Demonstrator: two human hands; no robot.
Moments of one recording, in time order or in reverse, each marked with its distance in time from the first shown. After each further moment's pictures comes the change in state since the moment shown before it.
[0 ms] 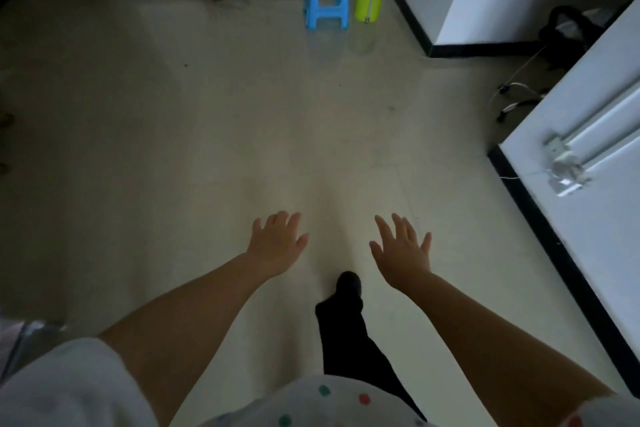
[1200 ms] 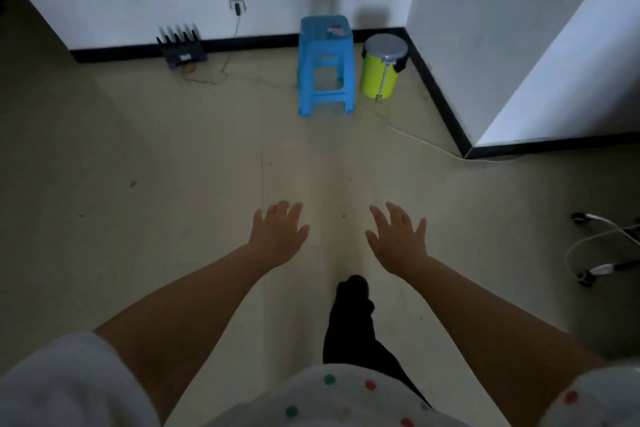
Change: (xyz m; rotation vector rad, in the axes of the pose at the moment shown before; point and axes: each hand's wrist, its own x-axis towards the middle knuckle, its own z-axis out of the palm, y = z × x) left_hand 0.977 -0.094 -0.378 0.011 0.070 -0.034; right_hand 0.988 -0.007 -0.394 0.021 0.012 -0.076
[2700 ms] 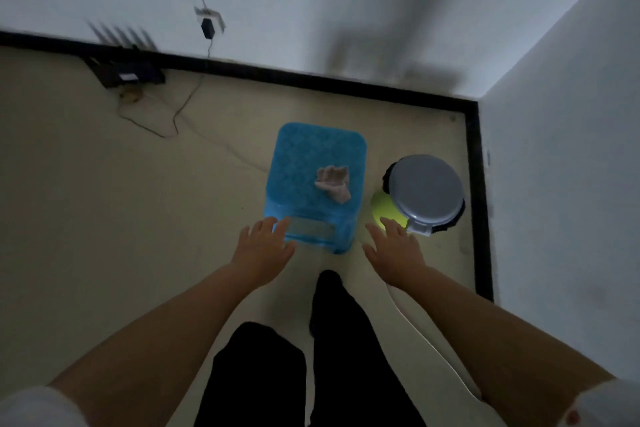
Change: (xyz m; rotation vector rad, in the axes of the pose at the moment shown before) left_hand 1.050 -0.063 -0.223 -0.195 -0.201 -0.199; right_hand 1.095 0.107 -0.336 -0.127 -0.259 -0.222
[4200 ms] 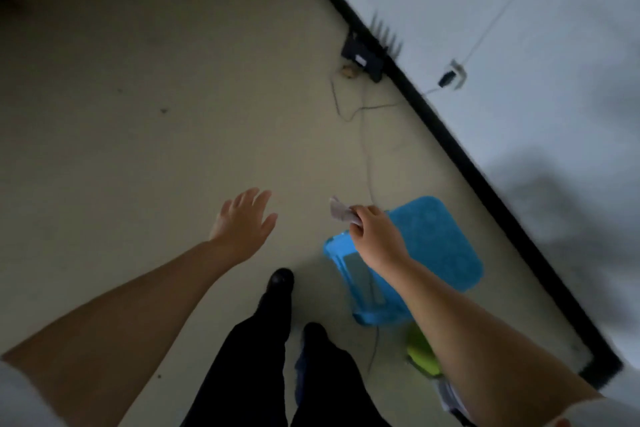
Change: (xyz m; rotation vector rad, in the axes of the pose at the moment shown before) left_hand -0.132 -0.078 0.011 -0.481 0.335 -0.907; right_hand 0.068 -0.204 -0.059 -0.024 0.027 -0.917
